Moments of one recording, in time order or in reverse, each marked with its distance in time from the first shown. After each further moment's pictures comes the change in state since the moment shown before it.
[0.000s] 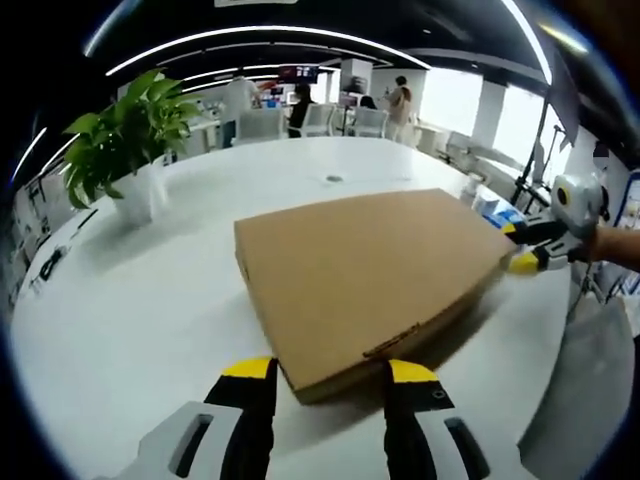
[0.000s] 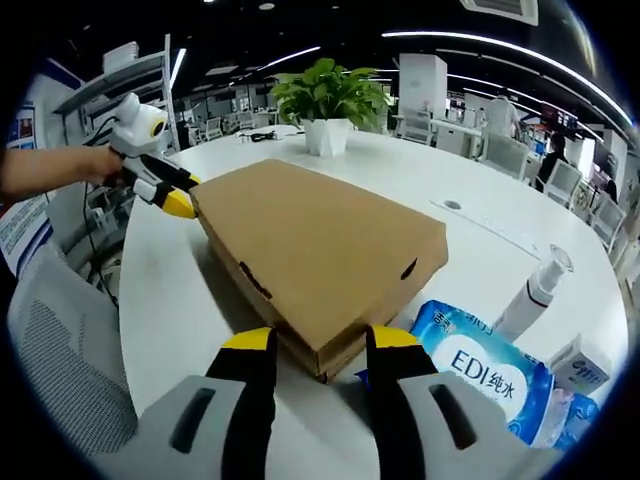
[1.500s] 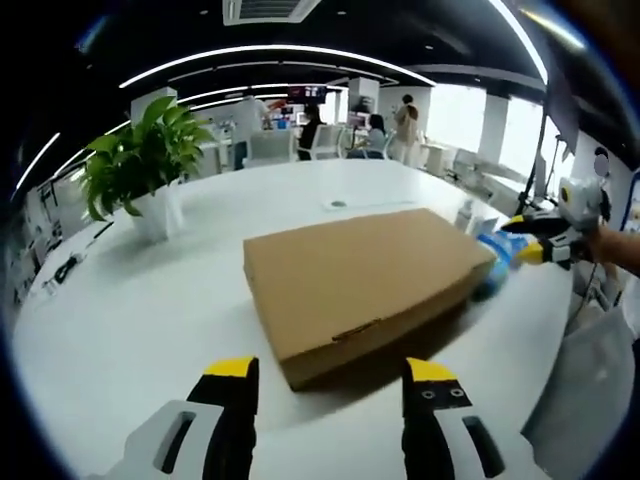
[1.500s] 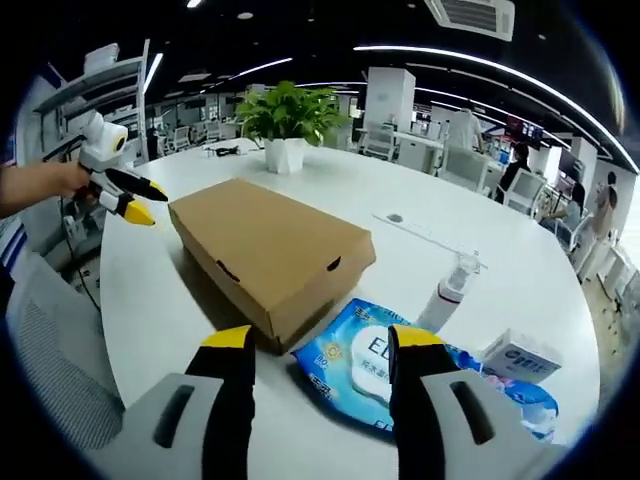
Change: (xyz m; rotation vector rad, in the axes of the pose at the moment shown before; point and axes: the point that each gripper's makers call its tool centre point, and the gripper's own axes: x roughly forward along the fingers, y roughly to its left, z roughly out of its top) left arm -0.036 -0.017 0.014 -0.006 -0.119 0.054; right arm -0.074 -0.050 0.003 0.021 -0.066 -0.200
